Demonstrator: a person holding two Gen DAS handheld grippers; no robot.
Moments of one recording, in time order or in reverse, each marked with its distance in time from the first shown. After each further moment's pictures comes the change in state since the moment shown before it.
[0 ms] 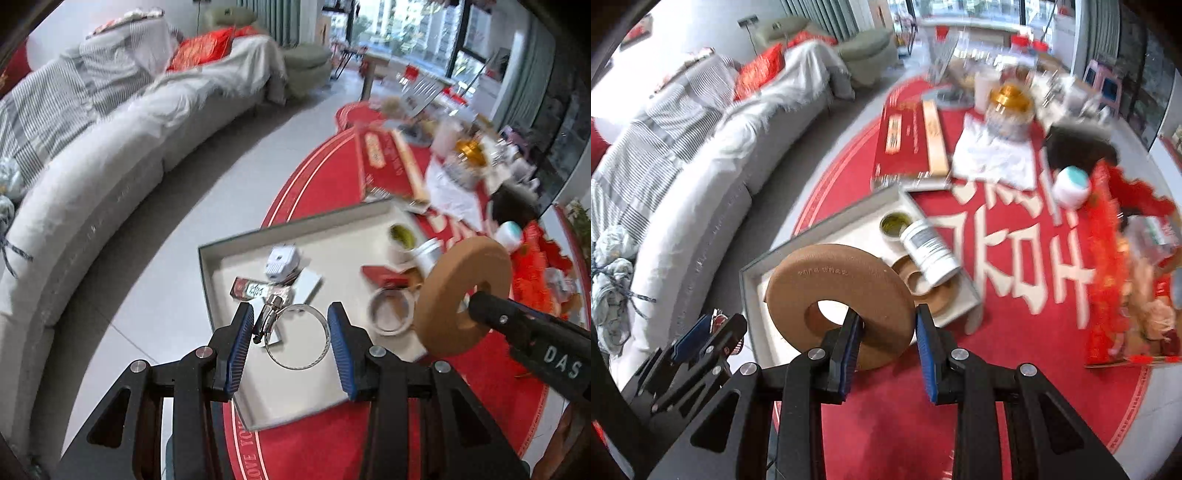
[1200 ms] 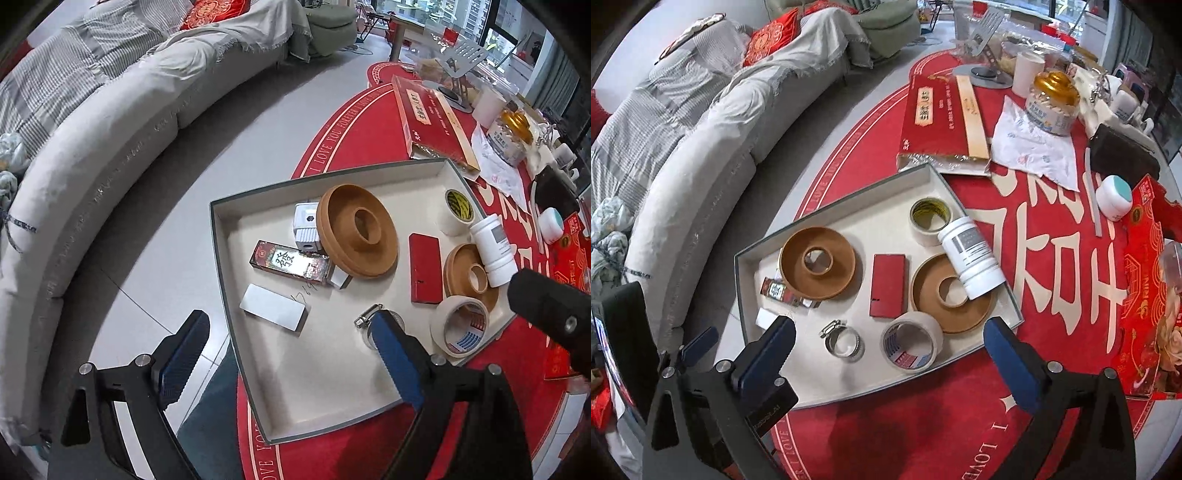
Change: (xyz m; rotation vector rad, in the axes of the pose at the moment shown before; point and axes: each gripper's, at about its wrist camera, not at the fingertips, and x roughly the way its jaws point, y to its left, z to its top) left arm 0.049 0.016 -0.005 -0.035 0.150 0.077; right arm 0.038 0.023 0.017 -0.085 0.087 0.006
